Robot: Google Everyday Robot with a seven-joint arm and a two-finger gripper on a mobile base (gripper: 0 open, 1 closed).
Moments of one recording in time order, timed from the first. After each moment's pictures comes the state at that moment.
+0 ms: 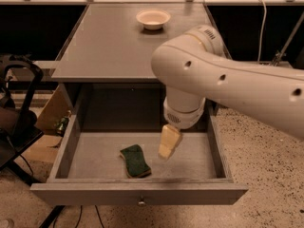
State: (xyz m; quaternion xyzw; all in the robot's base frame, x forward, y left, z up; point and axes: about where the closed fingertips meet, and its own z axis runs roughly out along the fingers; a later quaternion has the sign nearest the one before) arm 0.470 -0.086 0.764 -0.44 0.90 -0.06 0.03
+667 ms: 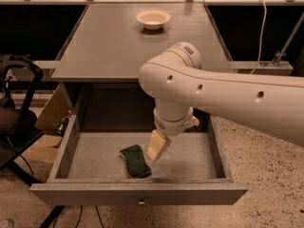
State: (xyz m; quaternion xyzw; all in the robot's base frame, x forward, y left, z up) arm 0.473 -0.069 0.723 -0.34 0.94 -0.06 0.01
